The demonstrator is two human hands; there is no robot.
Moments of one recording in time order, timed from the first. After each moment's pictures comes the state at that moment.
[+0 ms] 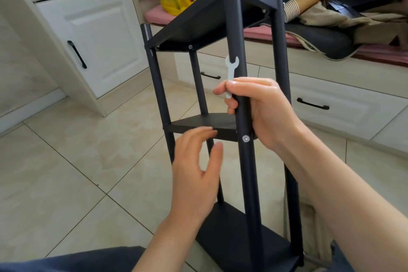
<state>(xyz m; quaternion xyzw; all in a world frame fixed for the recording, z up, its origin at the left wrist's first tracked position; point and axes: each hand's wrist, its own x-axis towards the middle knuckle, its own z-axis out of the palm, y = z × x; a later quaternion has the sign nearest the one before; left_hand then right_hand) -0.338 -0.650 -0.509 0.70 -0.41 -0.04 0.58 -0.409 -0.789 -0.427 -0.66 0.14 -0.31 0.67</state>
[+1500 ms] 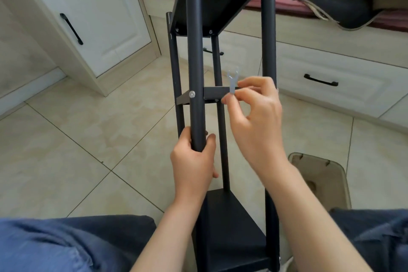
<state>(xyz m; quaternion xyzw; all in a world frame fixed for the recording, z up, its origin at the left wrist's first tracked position) -0.336 -0.650 -0.554 0.72 -0.25 -0.15 0.63 -0.407 -0.740 -0.490 -0.76 0.36 -0.45 0.30</state>
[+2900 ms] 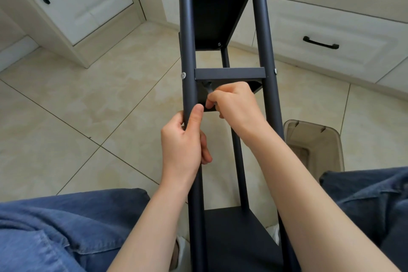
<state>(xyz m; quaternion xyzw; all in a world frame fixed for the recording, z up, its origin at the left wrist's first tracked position) -0.342 -0.633 -0.570 0.70 -0.22 -0.26 0.62 -0.399 -0.743 -0.537 -0.69 0.43 -0.22 0.53</state>
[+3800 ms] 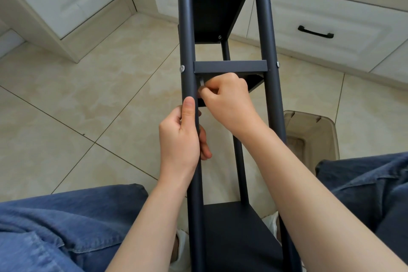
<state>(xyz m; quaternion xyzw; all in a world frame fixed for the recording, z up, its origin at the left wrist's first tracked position) -0.348 -0.630 -0.566 0.71 -0.22 -0.28 0.61 -0.393 -0.741 -0.555 -0.80 0.40 -0.25 0.37</state>
